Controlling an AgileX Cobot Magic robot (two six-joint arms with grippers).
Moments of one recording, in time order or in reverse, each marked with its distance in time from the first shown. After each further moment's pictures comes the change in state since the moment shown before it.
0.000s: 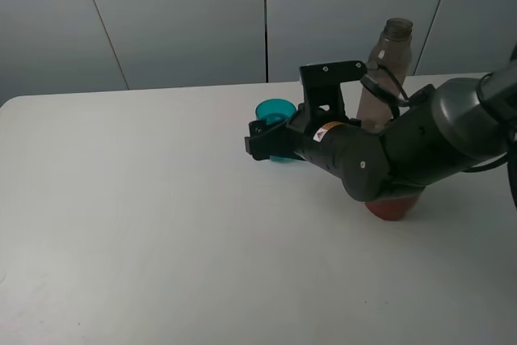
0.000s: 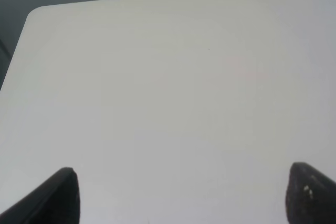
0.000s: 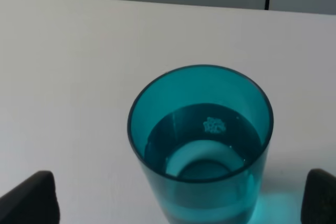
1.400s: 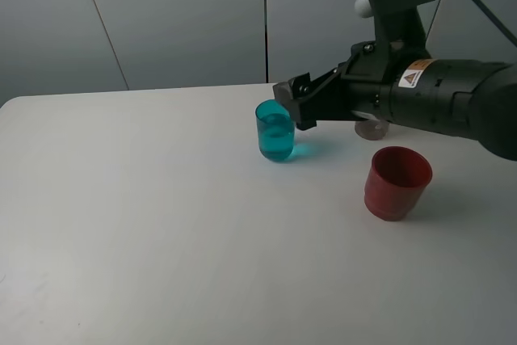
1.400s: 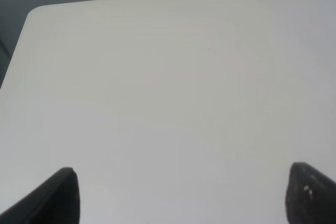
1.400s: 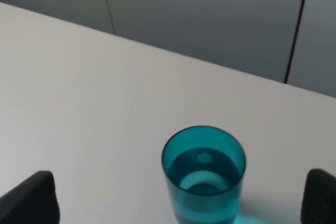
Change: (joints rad) left arm 0.000 0.000 0.000 0.000 0.000 -0.004; right arm -0.088 -0.464 0.129 -0.266 0.297 -0.026
